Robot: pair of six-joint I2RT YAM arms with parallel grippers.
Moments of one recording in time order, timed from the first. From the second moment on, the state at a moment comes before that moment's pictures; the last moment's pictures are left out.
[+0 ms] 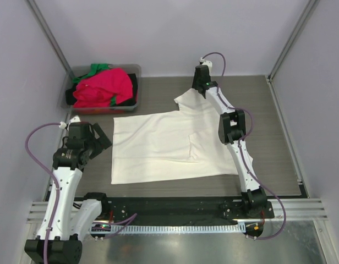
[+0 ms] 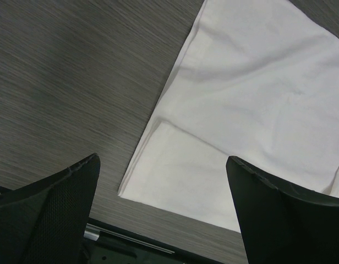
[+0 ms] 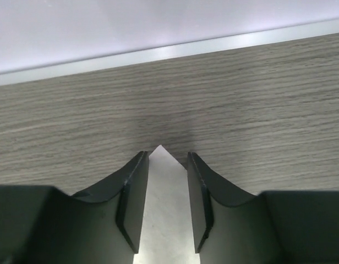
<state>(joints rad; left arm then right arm) -0.03 0.82 0.90 -0.92 -0.17 -0.58 0.28 2.83 2.61 -0.34 0.26 0.30</state>
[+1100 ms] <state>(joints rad) -0.02 1.17 1.00 -0.73 -0.10 -0.59 0.26 2.50 2.39 -0.62 0.19 0.29</state>
